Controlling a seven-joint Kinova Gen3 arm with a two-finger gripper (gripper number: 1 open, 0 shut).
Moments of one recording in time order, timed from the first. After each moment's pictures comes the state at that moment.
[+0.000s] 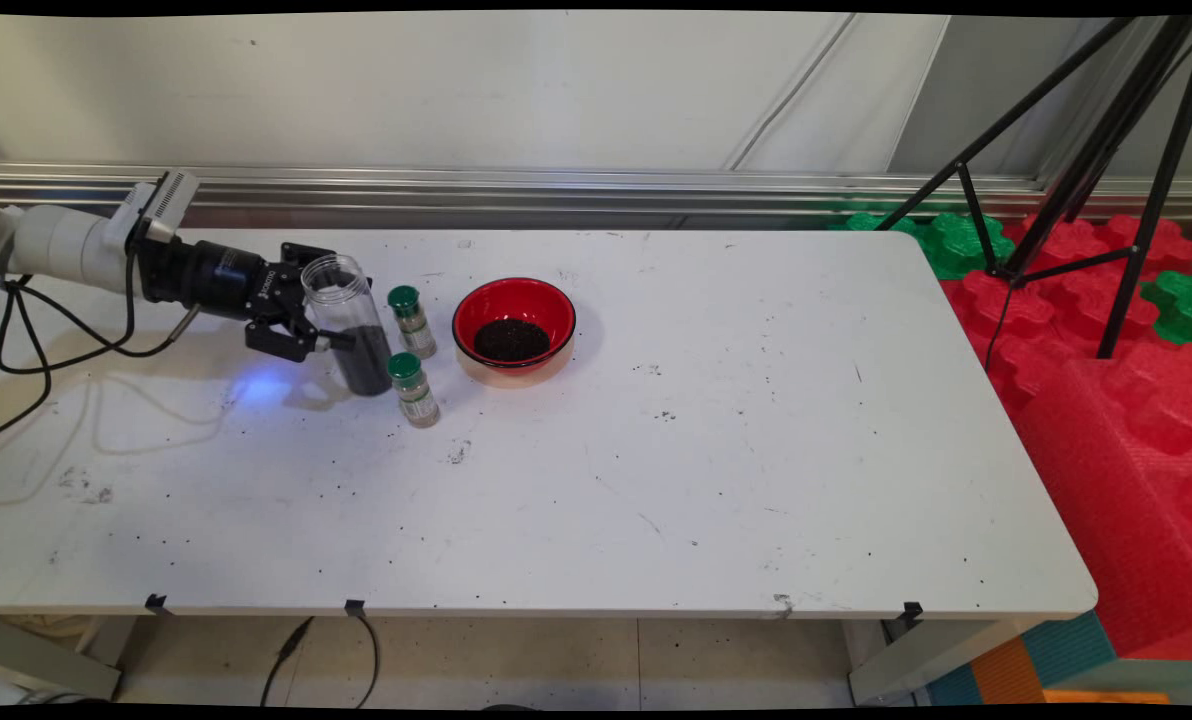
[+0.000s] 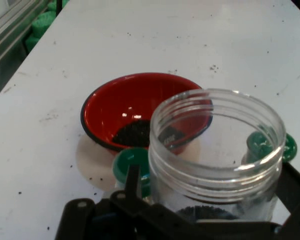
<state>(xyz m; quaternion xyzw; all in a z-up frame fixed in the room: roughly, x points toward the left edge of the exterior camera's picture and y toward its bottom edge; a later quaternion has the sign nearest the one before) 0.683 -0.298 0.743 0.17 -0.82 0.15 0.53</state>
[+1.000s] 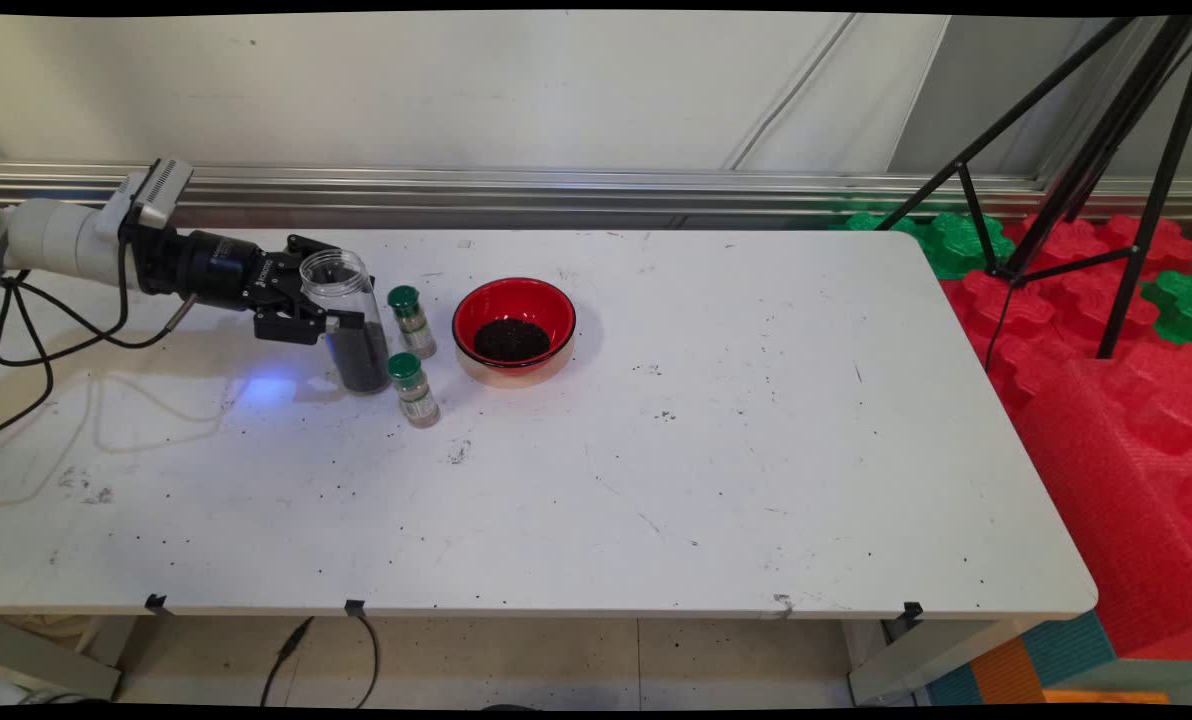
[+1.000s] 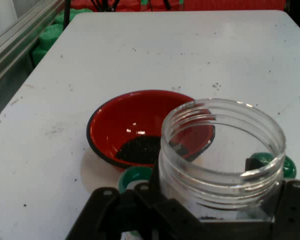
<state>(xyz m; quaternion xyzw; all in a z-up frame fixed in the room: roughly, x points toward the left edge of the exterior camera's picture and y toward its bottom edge) 0.683 -0.297 0.753 0.18 -0.81 0.15 0.54</state>
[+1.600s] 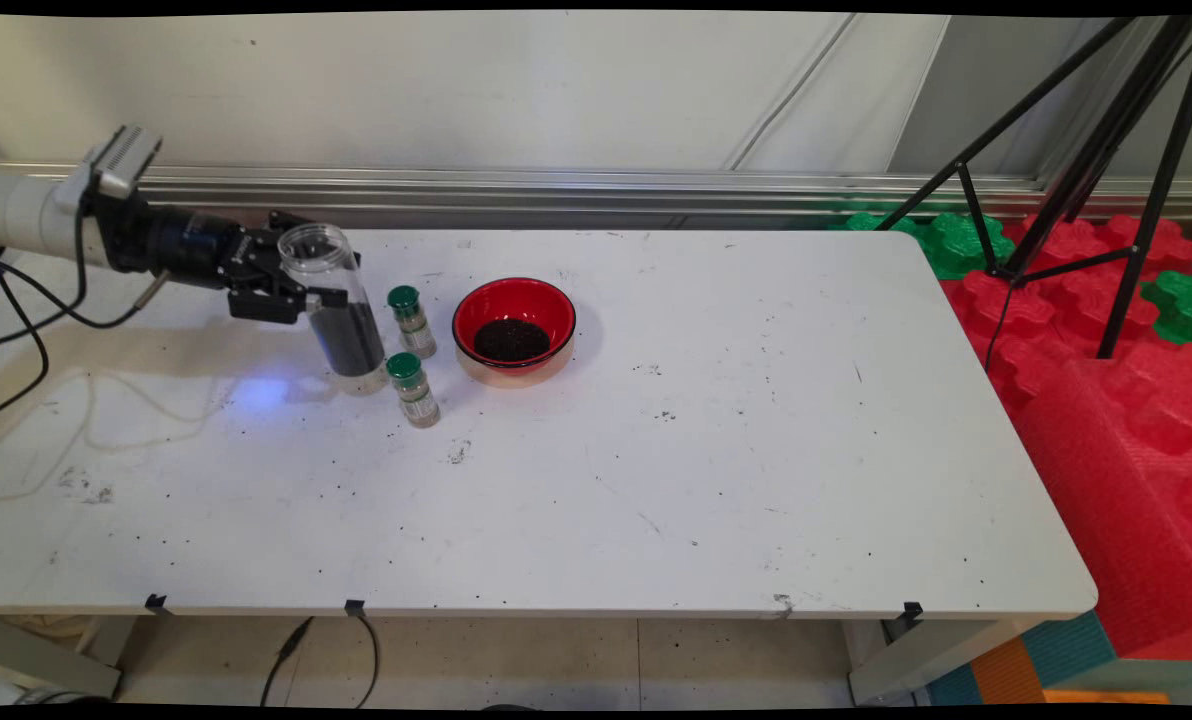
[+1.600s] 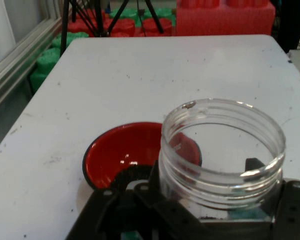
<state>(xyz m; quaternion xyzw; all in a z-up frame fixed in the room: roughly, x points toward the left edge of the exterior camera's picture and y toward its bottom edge) 0.684 -0.288 0.789 0.17 -0.80 0.15 0.56</state>
